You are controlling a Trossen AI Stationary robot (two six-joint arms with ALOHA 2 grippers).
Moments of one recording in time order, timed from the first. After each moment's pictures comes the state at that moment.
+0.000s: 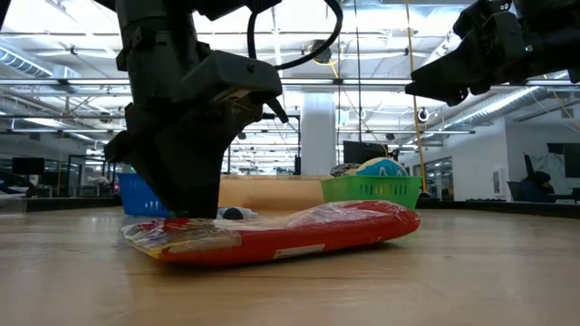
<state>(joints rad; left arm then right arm) -0.37 1.98 1.28 -0.66 -0.07 -1.19 0.00 0.65 0.23 0.29 0.15 0.03</state>
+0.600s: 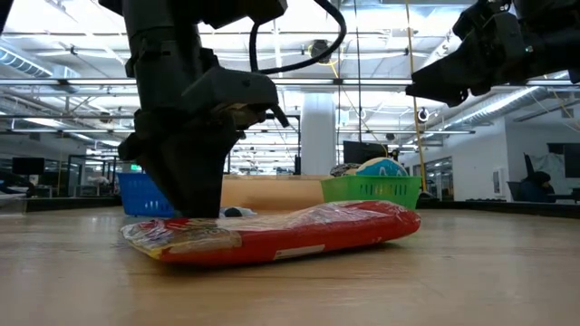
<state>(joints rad) -0.34 1.98 1.28 -0.69 -0.10 -1.11 0.00 0.65 0.23 0.29 0.15 0.04</state>
